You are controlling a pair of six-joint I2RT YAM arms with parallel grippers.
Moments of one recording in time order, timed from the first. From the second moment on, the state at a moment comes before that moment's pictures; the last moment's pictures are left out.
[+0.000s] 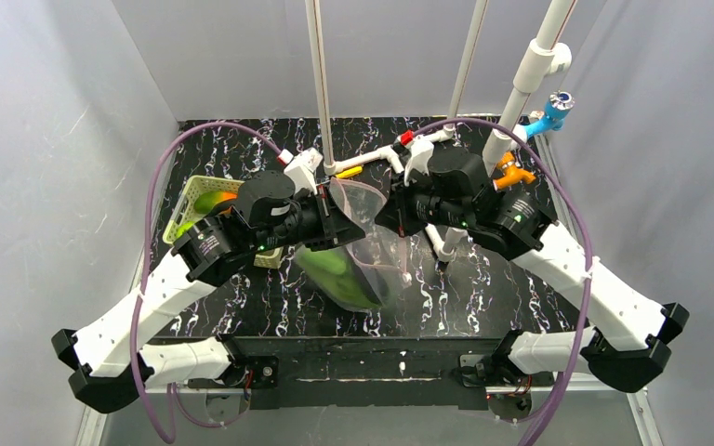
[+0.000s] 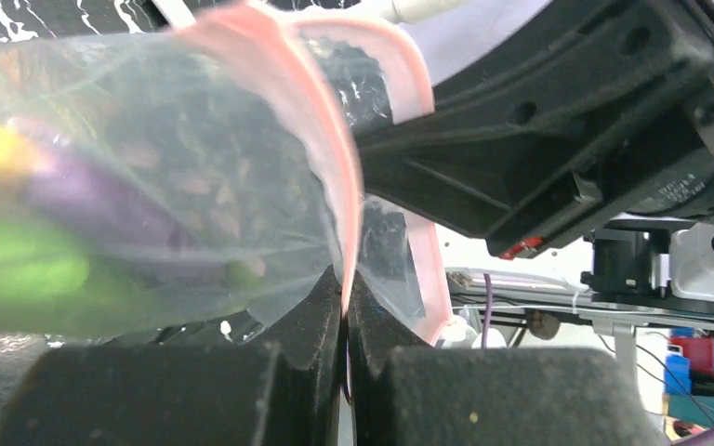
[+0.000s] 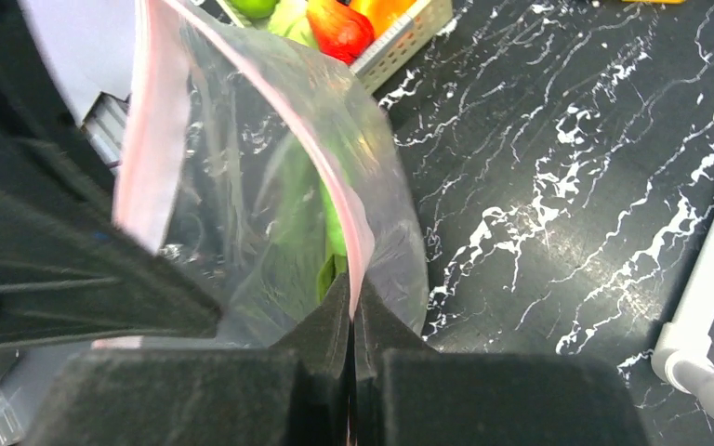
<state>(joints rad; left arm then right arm) -0.90 1.08 1.37 -0.74 0.10 -0.88 0.90 1.23 1.49 -0.78 -0.09 0.38</state>
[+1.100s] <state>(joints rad) -0.84 1.02 1.18 -0.76 -0.01 -0.93 0.92 1.14 1.38 -0.72 0.13 0.38</state>
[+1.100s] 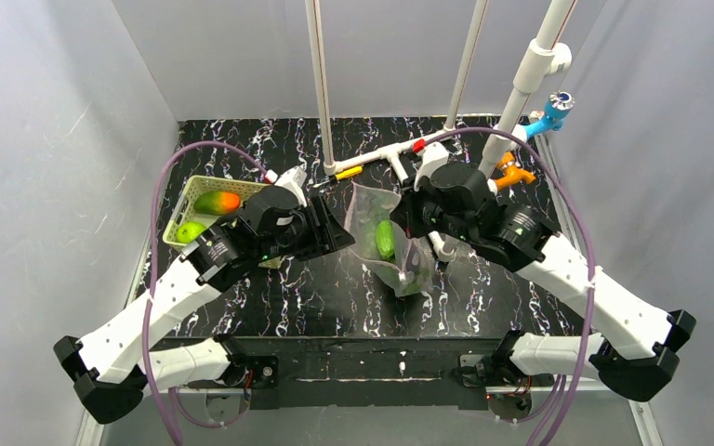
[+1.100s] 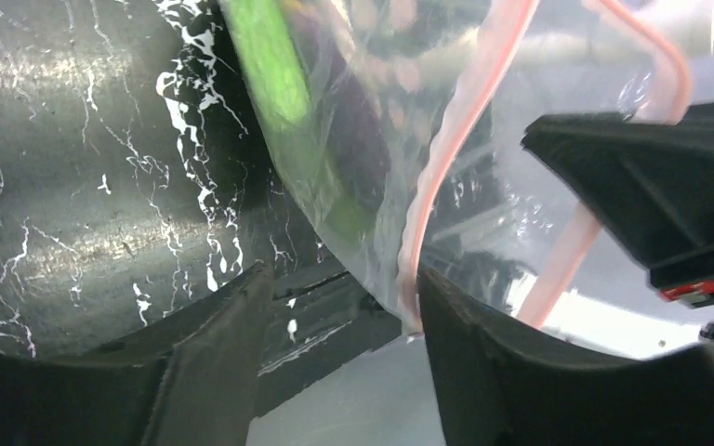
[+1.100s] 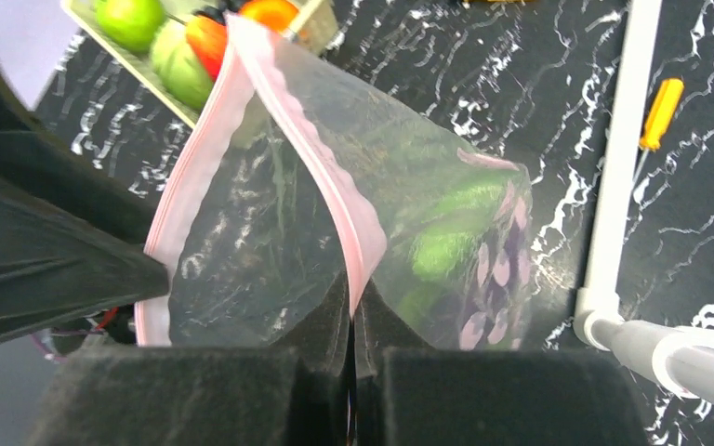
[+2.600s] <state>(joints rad) -0.11 1.37 1.17 -0.82 0.02 -0.40 0.92 1.10 1.32 -0.72 0.18 0.36</state>
